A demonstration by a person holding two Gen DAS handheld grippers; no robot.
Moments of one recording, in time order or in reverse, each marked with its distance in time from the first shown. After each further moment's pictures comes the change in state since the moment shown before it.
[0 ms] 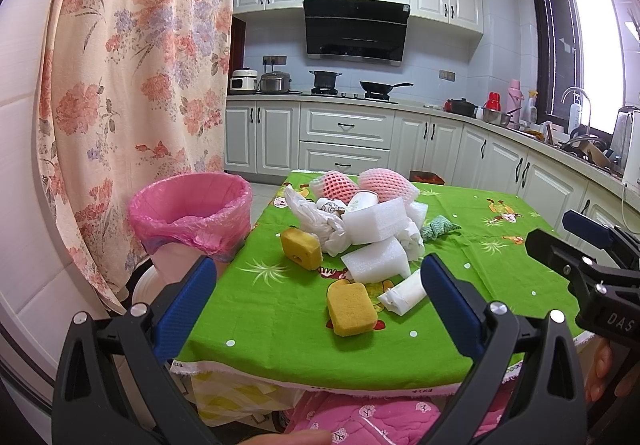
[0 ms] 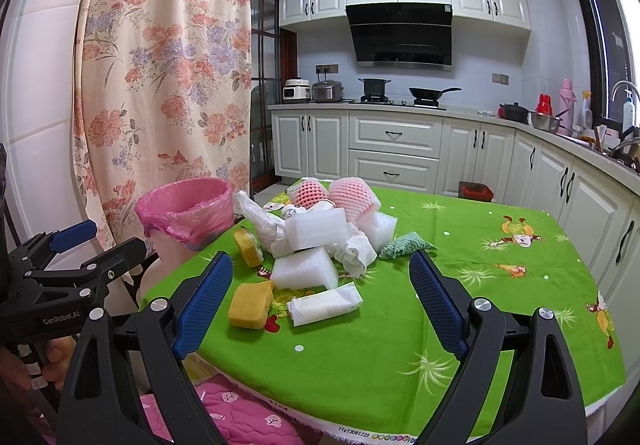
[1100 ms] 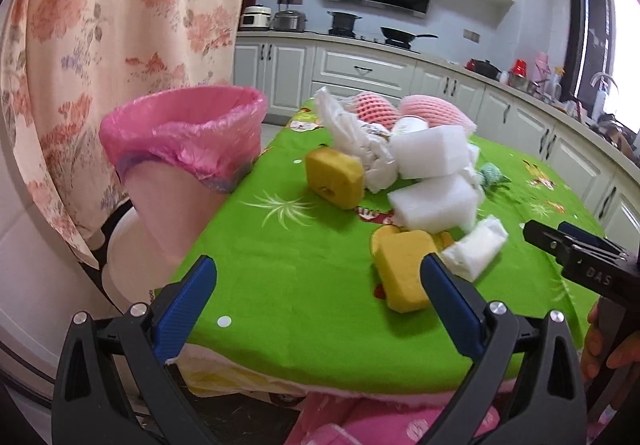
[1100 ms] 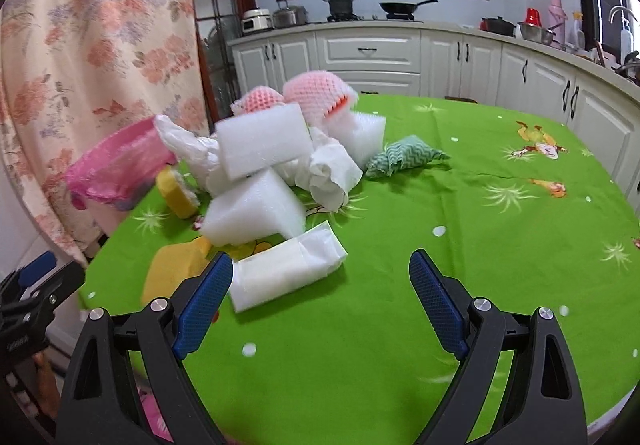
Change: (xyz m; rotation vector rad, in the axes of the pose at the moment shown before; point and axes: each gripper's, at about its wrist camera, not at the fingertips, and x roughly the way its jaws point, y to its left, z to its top) left arm 0.121 0.048 -0.061 -0.094 0.198 0.014; right arm 0.150 -0.025 -0.050 0.157 0.283 -0.071
